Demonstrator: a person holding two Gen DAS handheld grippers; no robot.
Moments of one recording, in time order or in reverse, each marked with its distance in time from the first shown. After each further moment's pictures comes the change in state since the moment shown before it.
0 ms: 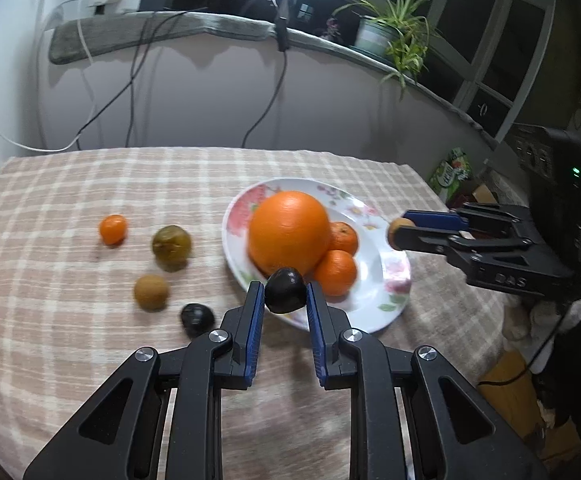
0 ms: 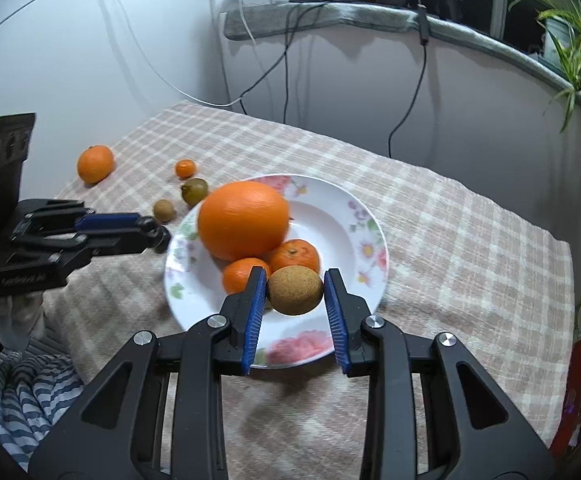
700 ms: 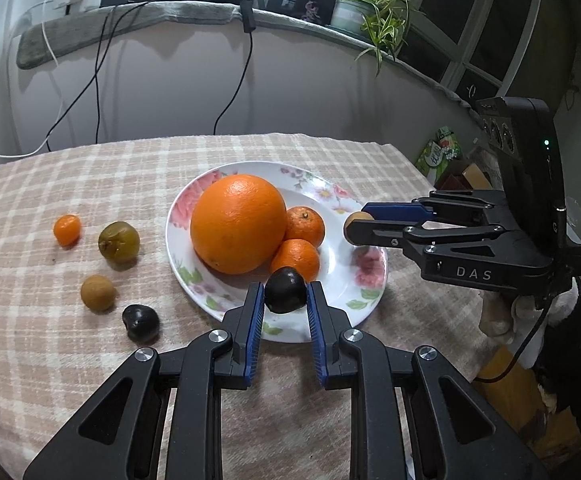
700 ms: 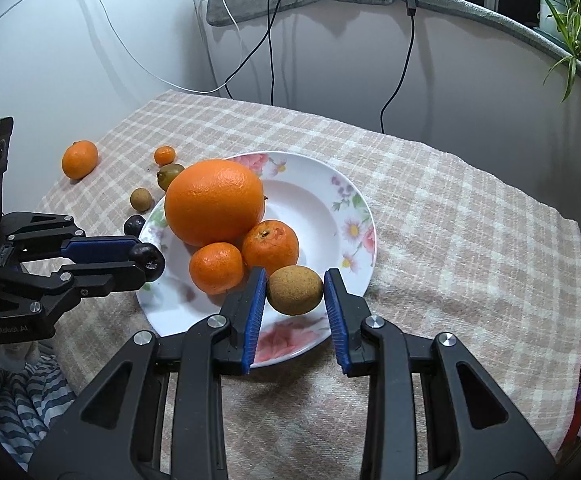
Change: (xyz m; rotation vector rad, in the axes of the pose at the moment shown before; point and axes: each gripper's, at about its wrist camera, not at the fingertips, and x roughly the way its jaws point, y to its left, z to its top) left arm 0.024 -0.028 -0.001 0.047 0.045 -0.023; right arm 0.020 -0.015 -0.008 0.036 0.041 0.006
